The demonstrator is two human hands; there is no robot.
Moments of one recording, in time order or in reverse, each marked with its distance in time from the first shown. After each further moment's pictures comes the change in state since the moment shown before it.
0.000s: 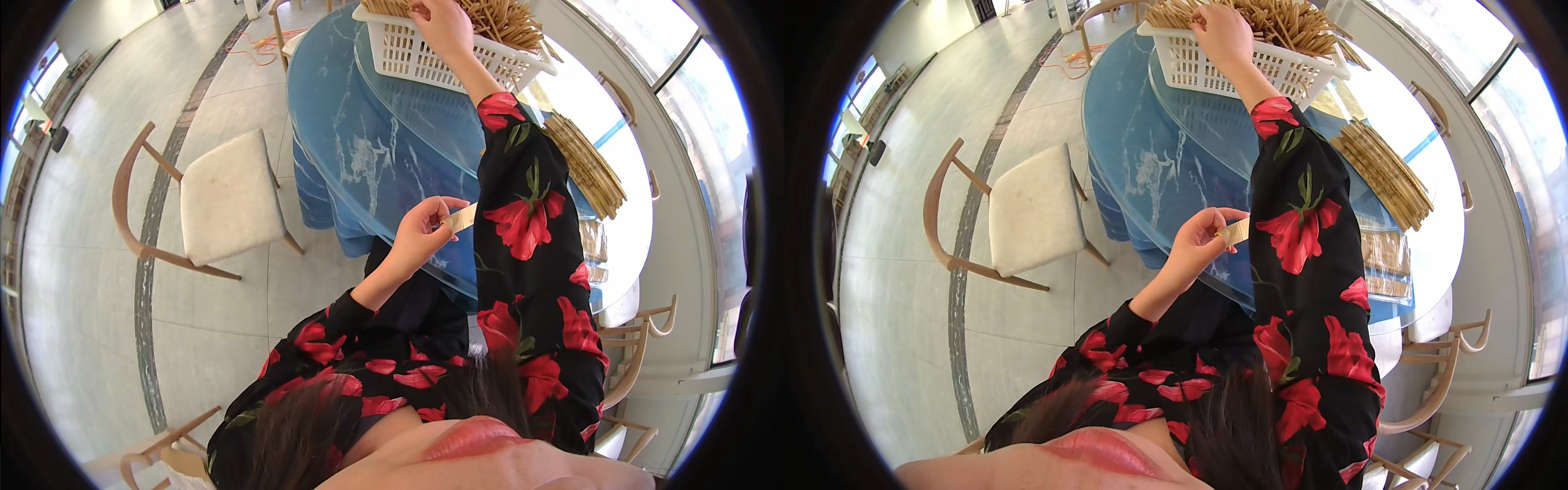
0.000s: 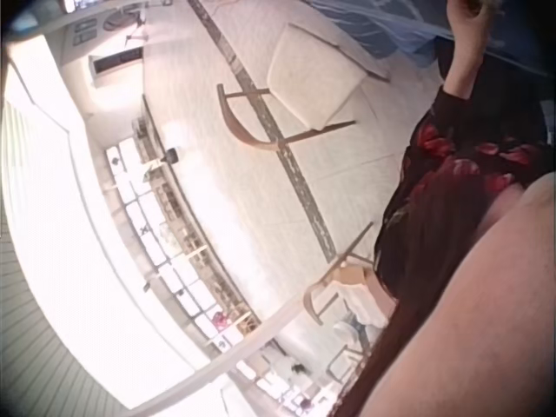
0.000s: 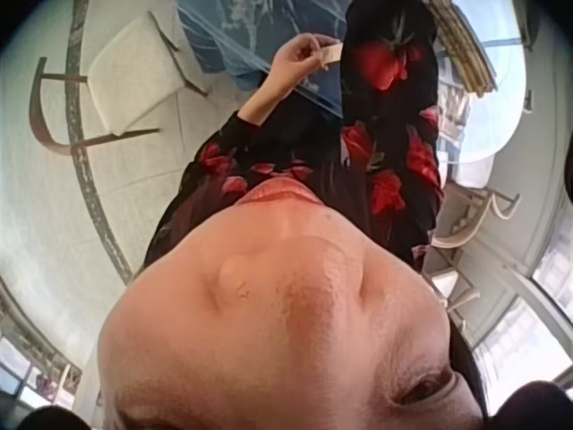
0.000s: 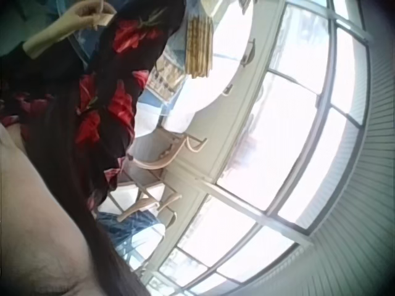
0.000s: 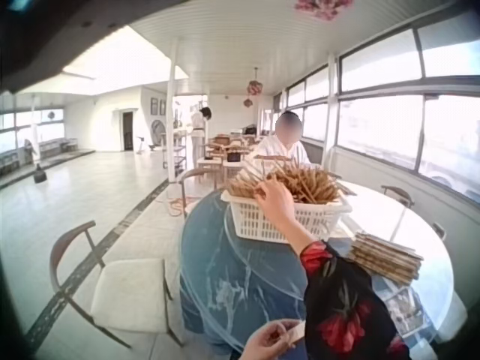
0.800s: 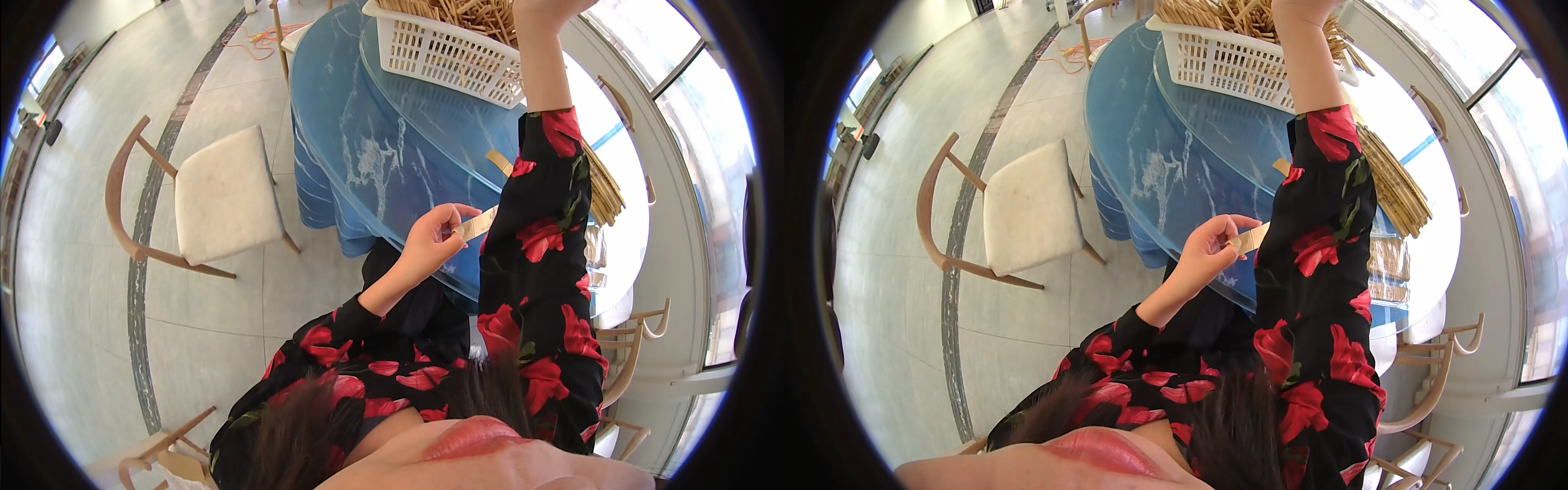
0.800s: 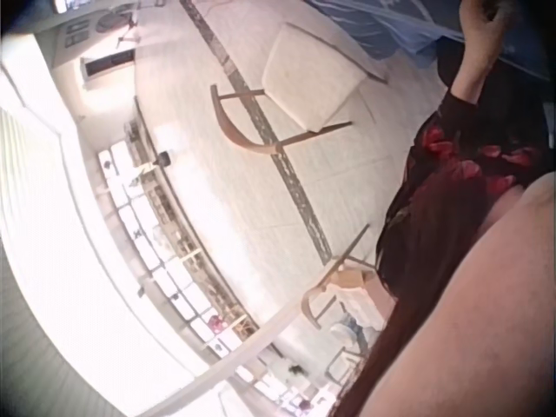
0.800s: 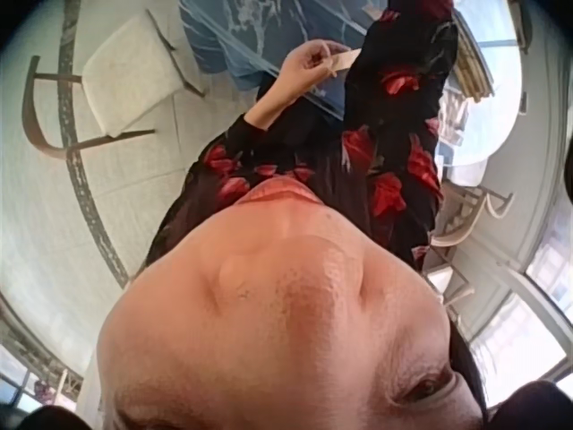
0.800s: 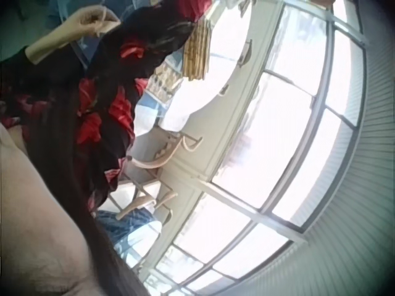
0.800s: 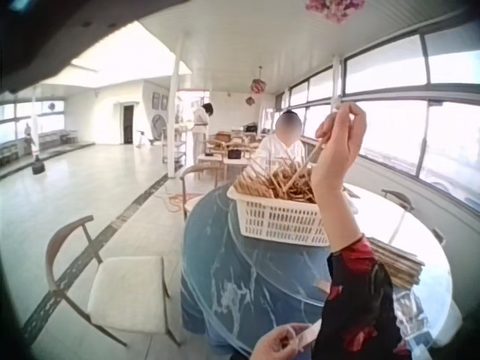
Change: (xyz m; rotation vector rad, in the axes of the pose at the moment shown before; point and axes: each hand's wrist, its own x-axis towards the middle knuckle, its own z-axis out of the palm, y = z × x) left_hand 0.000 -0.006 0.004 -0.022 -0.030 0.048; right_hand 0.081 -0.059 -0.126 0.989 0.850 -0.209
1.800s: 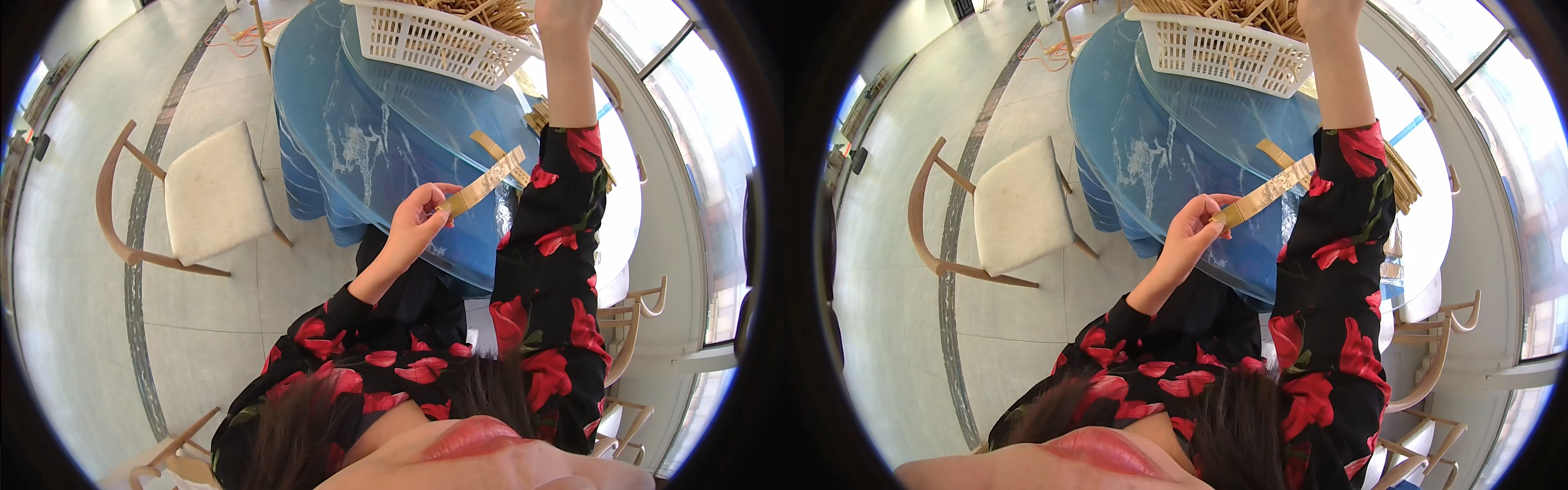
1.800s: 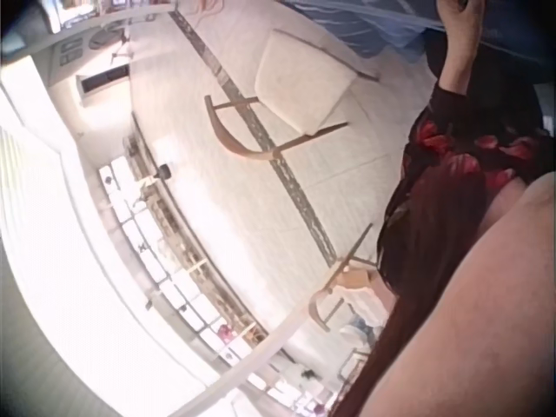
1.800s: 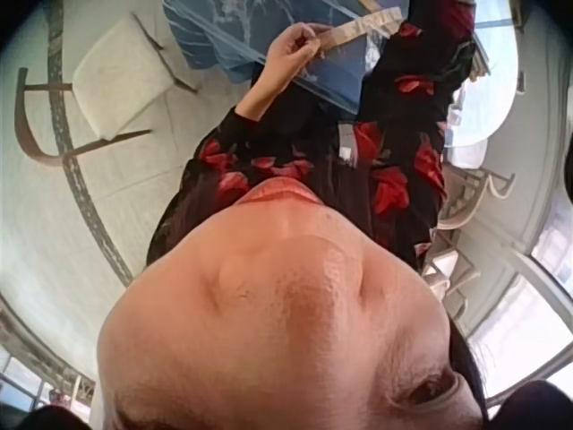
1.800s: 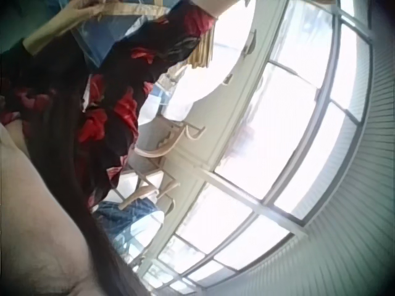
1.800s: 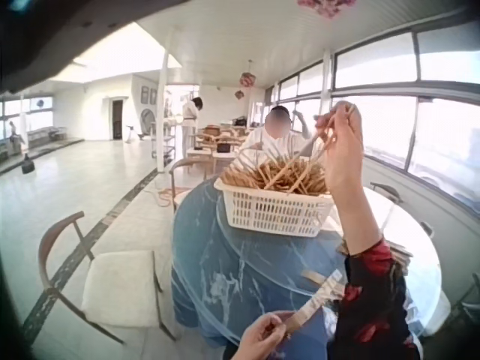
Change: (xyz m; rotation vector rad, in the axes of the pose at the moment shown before) left_hand -0.004 0.004 0.002 -0.060 0.006 0.000; right_hand 0.016 -0.057 -0.041 -0.093 -0.161 0.365
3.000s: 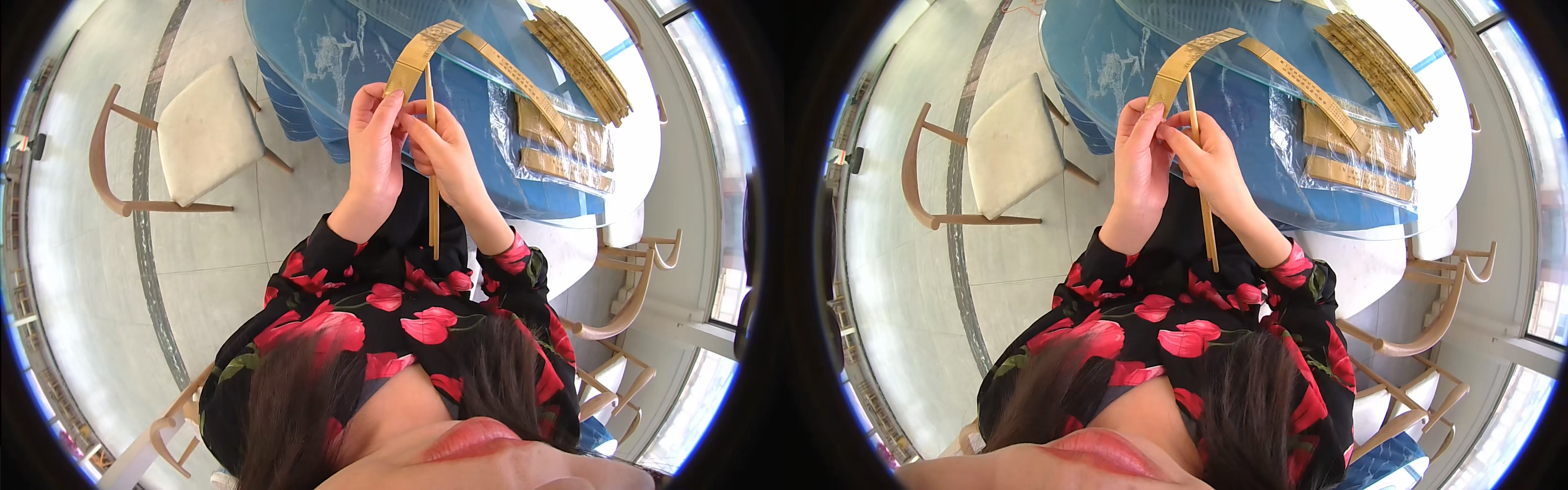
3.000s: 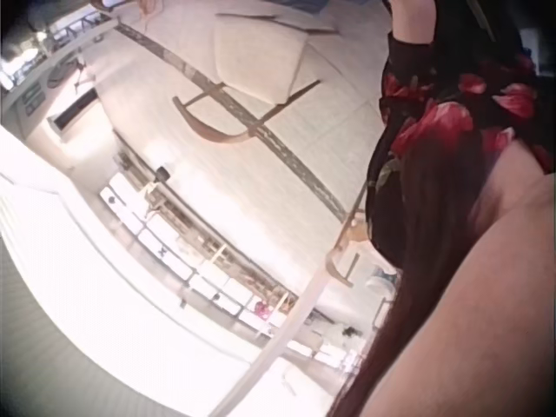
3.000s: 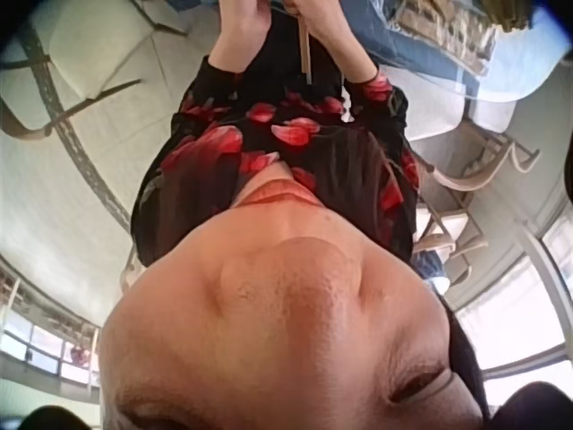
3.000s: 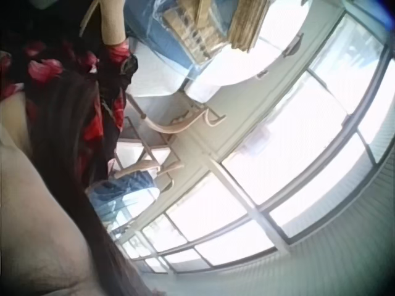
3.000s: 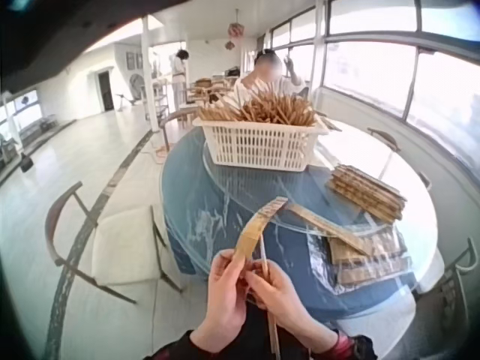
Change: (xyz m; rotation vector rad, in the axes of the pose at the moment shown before) left_hand -0.023 0.029 0.036 -0.279 0.495 0.034; right_hand -0.314 -0.121 -0.033 0.063 -0.061 1.362
